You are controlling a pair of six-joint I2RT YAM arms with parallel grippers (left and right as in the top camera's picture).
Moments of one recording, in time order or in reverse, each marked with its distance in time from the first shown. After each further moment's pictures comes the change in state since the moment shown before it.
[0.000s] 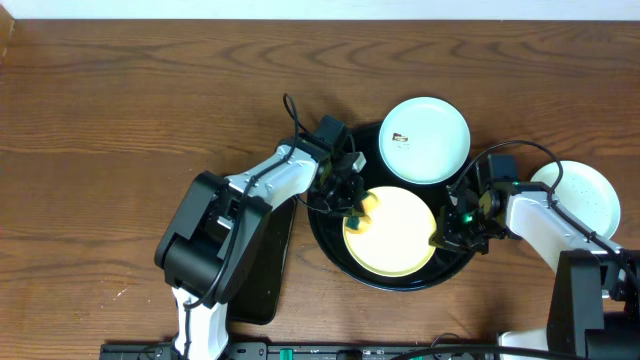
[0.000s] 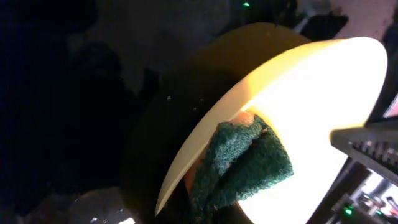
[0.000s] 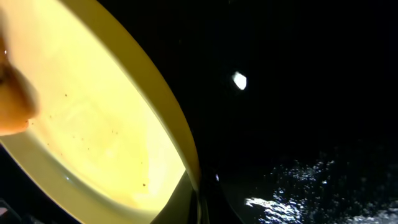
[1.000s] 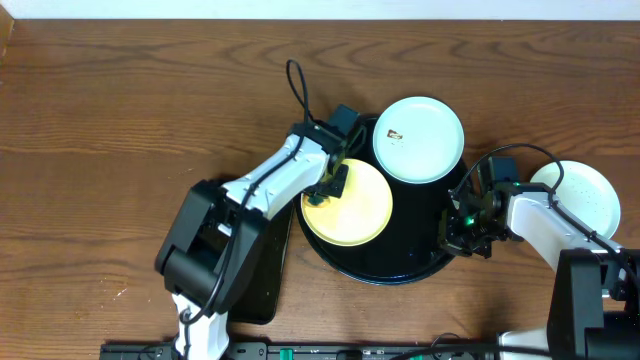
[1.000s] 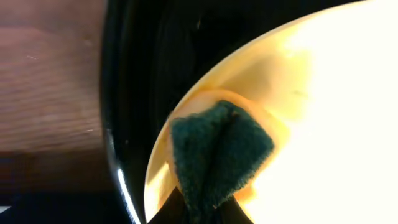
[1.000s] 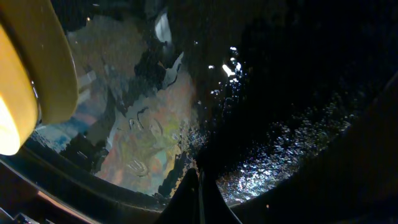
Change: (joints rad) left arm -0.061 -0.046 0.148 -0.229 -0.696 0.050; right arm -0.008 0.005 -0.005 -0.019 0.023 -0.001
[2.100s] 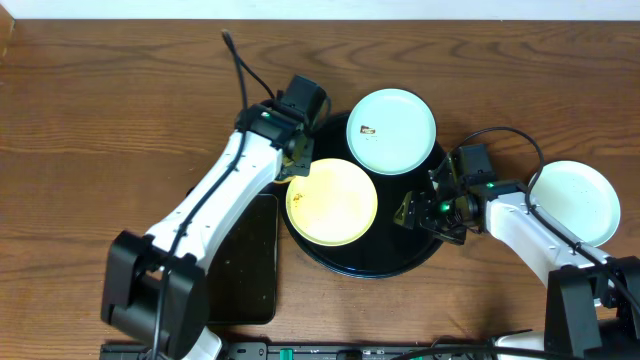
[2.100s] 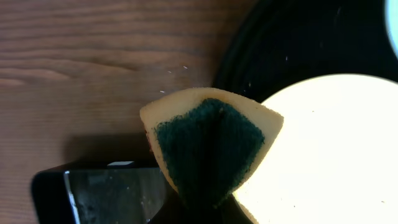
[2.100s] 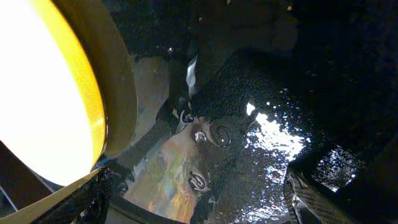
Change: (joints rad) left arm 0.126 -0.247 0.023 -0.127 -0.114 0.027; right arm 0.183 -0.039 0.029 0.176 0.008 0.246
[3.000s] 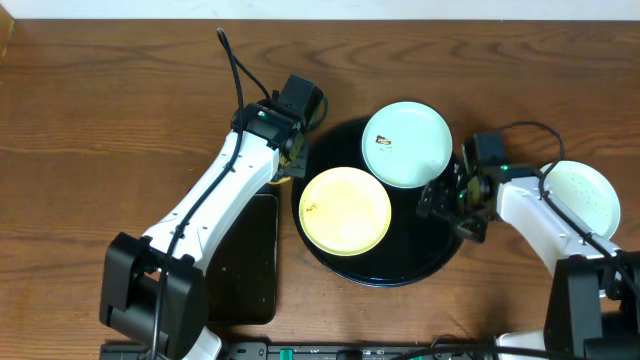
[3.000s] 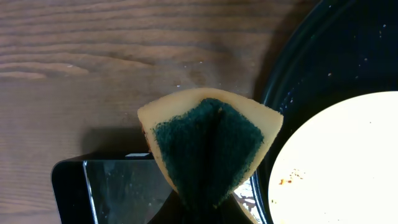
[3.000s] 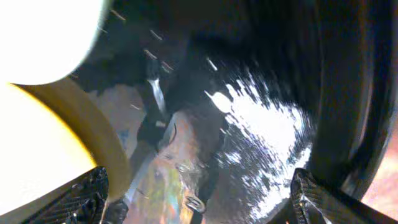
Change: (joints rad) left arm 0.011 -0.005 0.003 -0.030 -0.026 0.006; right arm -0.077 0.030 0.129 -0.163 0.149 0.090
